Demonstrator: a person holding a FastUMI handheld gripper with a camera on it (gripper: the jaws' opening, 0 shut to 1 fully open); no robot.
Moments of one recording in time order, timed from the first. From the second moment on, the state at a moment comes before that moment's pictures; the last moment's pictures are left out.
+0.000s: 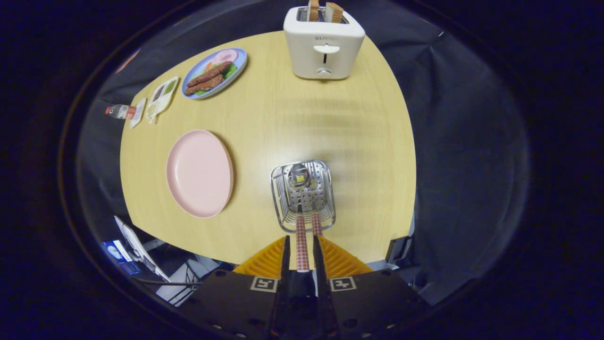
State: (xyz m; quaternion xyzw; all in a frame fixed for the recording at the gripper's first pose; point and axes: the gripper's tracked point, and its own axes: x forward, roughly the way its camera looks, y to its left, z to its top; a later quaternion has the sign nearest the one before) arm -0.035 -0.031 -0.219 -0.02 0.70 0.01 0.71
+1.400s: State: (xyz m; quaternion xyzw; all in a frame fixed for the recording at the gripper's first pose) arm -0.018 0.040 0.030 0.02 0.06 0.06 1.00
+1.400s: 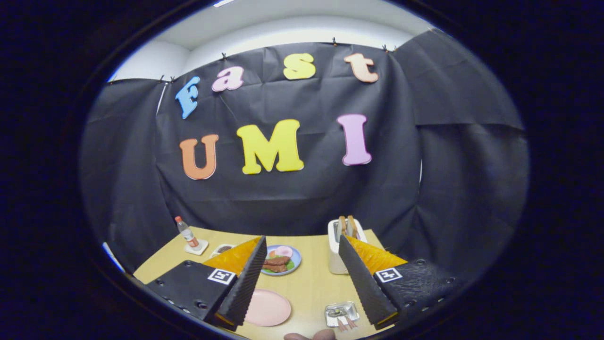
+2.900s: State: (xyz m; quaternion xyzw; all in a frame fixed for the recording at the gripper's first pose) arm -0.076 0.051 0.040 0.00 -0.03 0.04 1.00
